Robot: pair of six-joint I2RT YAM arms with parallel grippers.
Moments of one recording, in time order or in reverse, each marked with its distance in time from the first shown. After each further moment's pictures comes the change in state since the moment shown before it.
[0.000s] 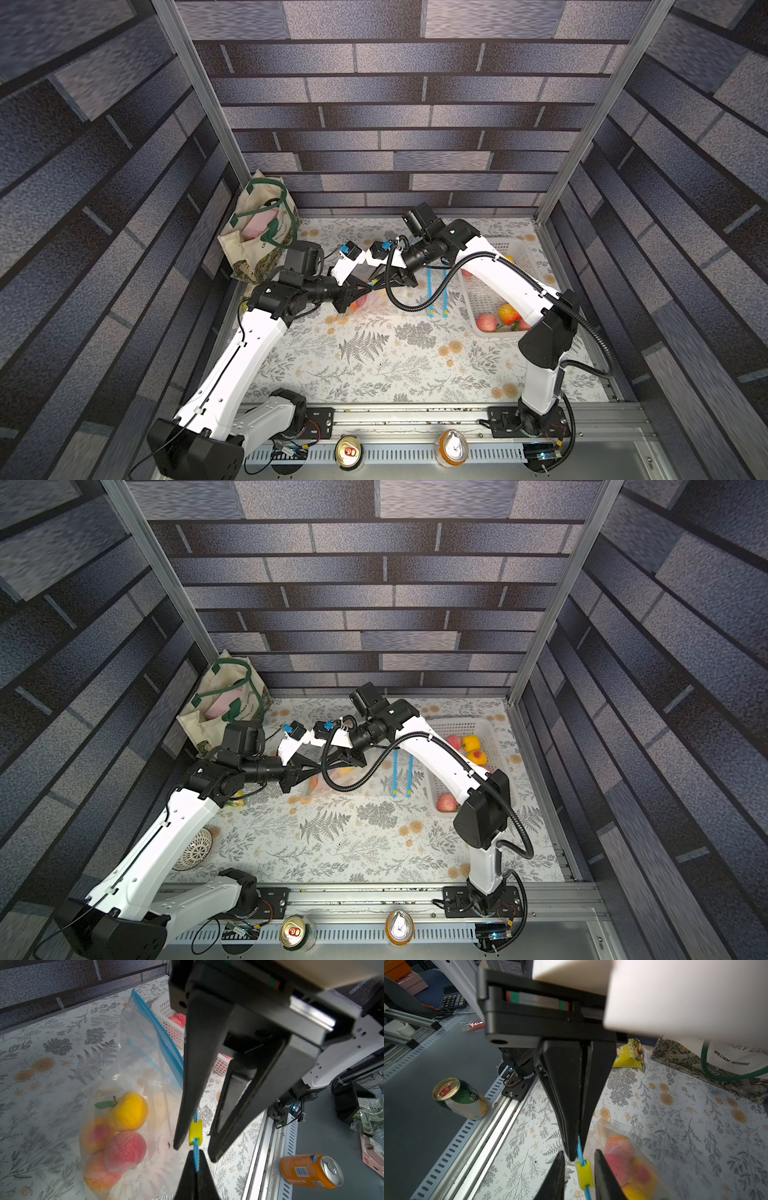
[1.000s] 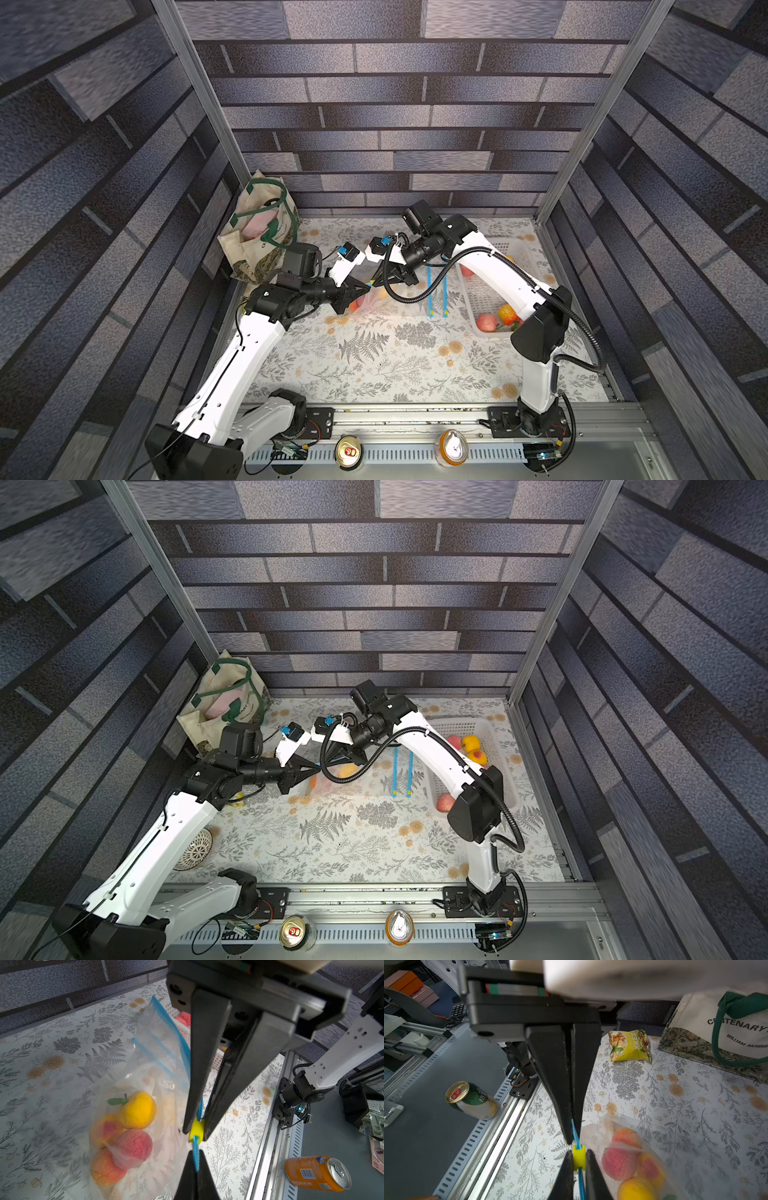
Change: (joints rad) left arm -0.003 -0.023 -0.018 0.007 -0.024 -0.001; right arm -0.032 0.061 0.088 -0.103 -0.023 0.019
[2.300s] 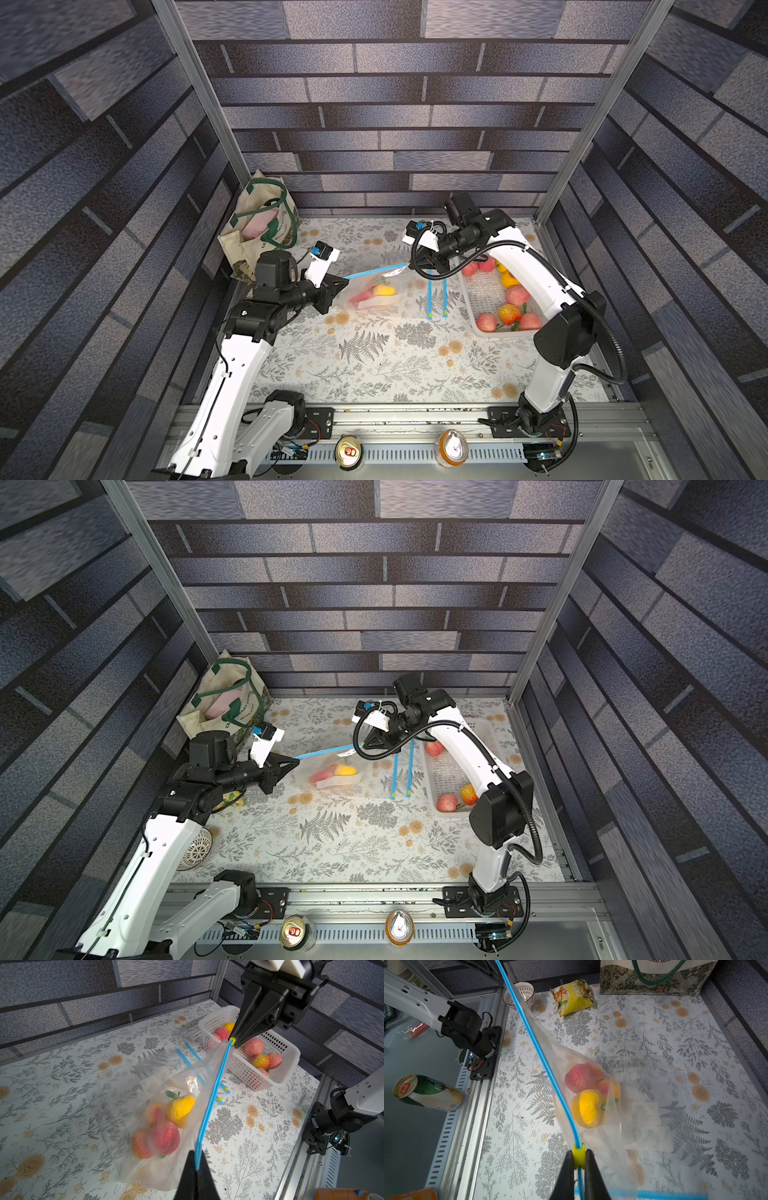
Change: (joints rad) left arm 0.195 -0.146 -0.062 0.023 -0.043 -0.026; right arm -0.240 -0.150 -0.202 0.024 0.183 0.068
